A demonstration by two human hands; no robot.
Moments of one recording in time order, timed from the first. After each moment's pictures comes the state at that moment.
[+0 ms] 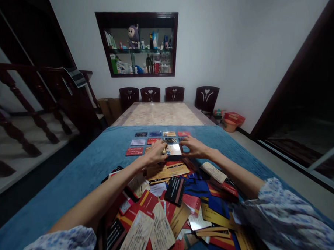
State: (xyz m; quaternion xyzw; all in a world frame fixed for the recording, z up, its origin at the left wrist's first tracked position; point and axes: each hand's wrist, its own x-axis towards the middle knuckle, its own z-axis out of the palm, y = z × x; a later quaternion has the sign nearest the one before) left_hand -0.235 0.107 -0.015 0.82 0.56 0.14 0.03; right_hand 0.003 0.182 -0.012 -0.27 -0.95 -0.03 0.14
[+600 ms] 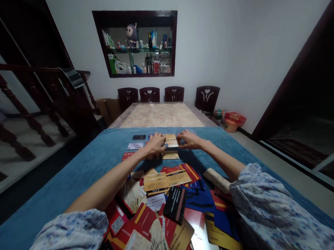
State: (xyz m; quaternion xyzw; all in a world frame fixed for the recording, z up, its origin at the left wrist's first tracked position) left_hand -0.236 0.166 0.007 0.80 0.60 0.04 -0.04; right_hand -0.025 0.223 0.020 -0.37 -0.93 -0.02 0.01
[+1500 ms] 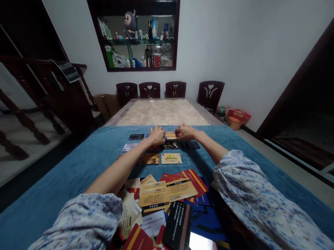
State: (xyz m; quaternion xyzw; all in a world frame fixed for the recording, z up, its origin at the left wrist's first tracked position) left_hand -0.240 0.241 -0.004 0.77 0.63 0.00 -0.04; right_hand -0.056 0.302 0.008 -0.41 -0.91 -0.02 -0.04
